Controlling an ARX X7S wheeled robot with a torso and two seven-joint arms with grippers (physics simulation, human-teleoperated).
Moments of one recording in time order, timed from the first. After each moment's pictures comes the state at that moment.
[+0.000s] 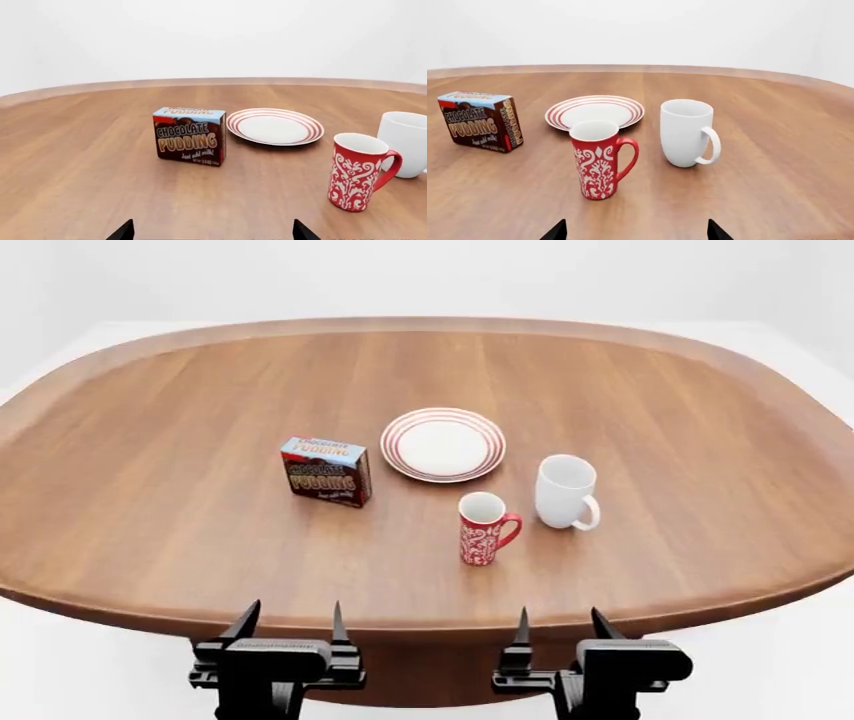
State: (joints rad) left arm 0.00 -0.06 0.08 -0.02 -0.05 0.01 -0.06; right arm 0.01 0.06 -0.07 0.04 0.06 0.02 0.08
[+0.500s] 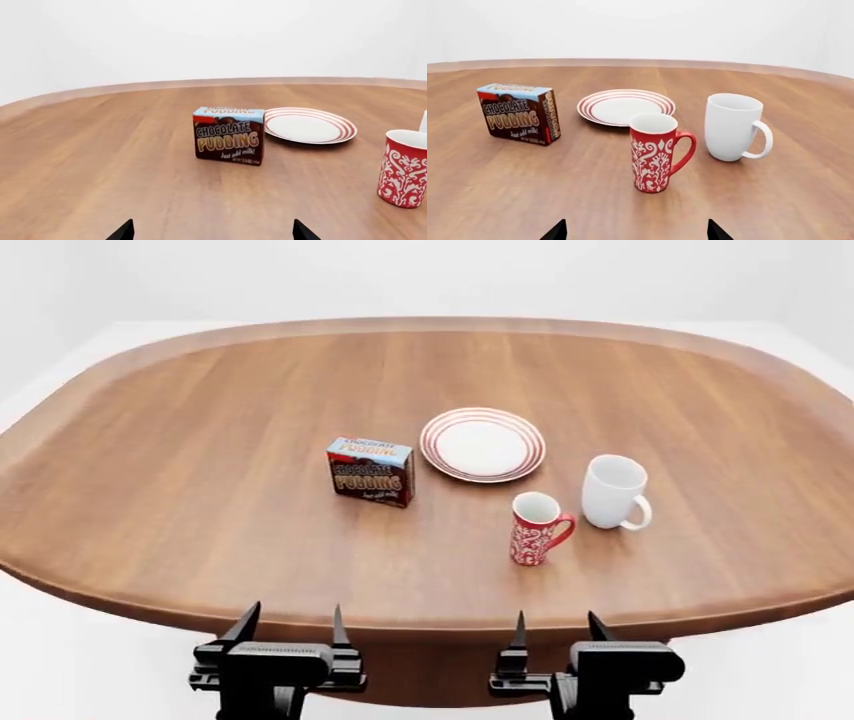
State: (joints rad) left arm 0.00 -0.09 0.12 -0.03 -0.07 0.04 -0.10; right arm 0.01 0.08 -0.12 0.06 0.08 0.02 0.12
